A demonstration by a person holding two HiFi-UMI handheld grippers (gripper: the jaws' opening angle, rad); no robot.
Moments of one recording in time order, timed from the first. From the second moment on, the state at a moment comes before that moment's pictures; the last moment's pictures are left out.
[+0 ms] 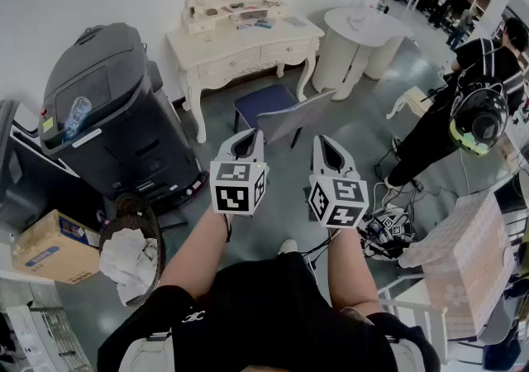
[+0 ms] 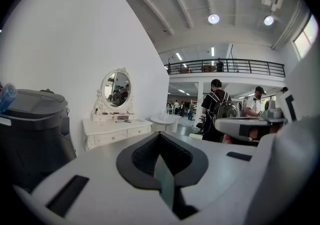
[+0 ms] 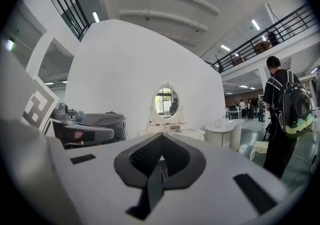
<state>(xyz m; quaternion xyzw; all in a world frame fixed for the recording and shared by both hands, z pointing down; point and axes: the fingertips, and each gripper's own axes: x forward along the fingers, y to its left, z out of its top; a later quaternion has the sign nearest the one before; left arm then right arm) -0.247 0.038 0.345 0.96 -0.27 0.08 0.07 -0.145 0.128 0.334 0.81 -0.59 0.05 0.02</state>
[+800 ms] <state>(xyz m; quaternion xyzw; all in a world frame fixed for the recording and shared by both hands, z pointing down) -0.167 0.025 0.372 0.96 -0.26 0.13 0.06 -0.067 0.112 0.345 0.80 -0.60 0.07 0.00</state>
